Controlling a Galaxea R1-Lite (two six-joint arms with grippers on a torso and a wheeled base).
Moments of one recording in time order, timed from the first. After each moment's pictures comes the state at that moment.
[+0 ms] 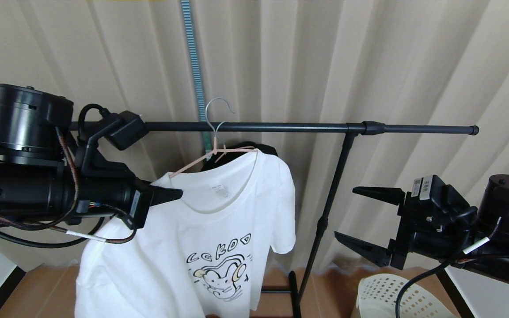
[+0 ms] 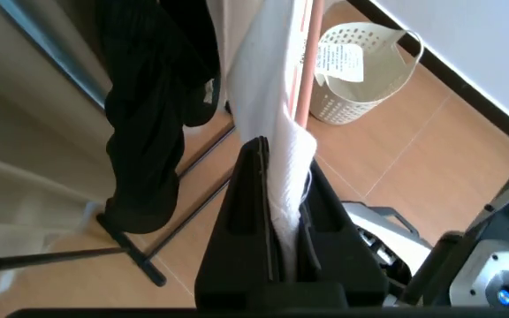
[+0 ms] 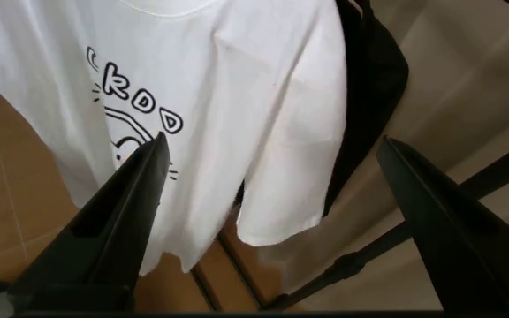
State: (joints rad) left arm -0.34 1.49 -0.99 0.07 -0.33 0.19; right arm 0.32 1.65 -0.38 -1.05 0.57 -0.36
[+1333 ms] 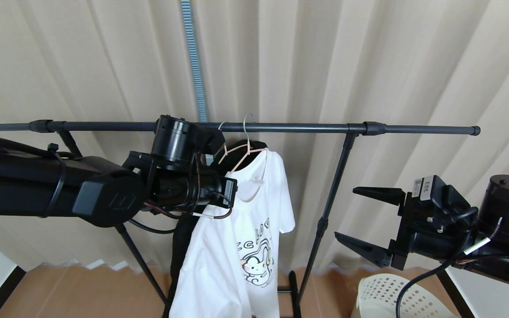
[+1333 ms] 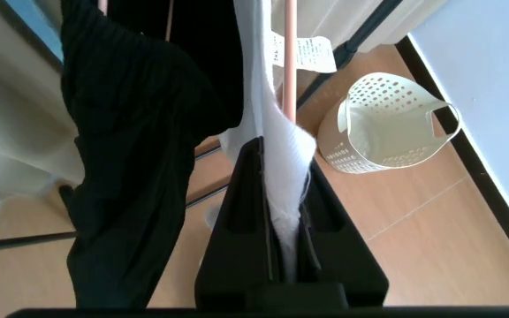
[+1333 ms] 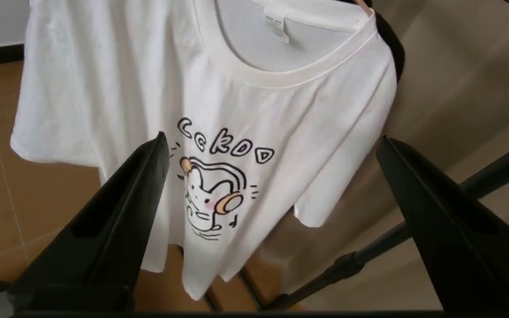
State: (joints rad) left arm -0.54 1.89 -1.18 -0.14 -0.04 -0.11; right arm 0.32 1.64 -0.38 -1.05 0.57 -0.36
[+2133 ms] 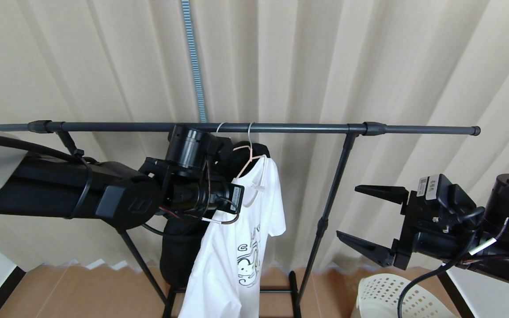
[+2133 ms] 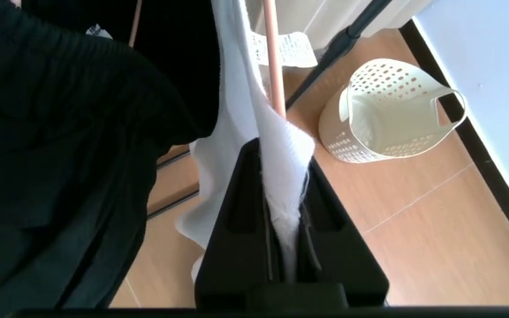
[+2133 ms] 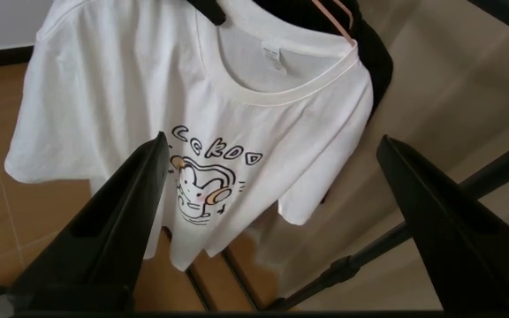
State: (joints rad) left arm -0.56 1.94 -1.20 -0.14 -0.03 -0.10; right arm 0.32 1.63 -0.38 -1.05 0.57 -0.36
